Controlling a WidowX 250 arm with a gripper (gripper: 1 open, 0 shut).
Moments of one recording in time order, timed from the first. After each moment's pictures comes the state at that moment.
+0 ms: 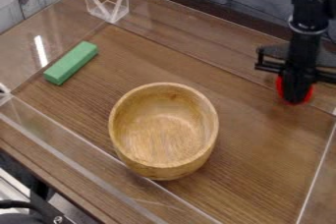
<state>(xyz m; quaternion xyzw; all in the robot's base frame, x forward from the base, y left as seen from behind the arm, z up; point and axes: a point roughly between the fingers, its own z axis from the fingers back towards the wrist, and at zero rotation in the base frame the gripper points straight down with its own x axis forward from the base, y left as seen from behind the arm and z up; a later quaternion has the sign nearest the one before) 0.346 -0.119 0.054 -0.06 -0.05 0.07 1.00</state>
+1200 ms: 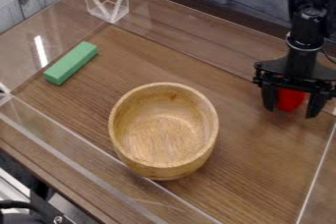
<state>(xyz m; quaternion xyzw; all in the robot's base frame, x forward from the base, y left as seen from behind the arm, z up) 0.350 -0.116 0.037 -0.05 -0.04 0.12 0.99</state>
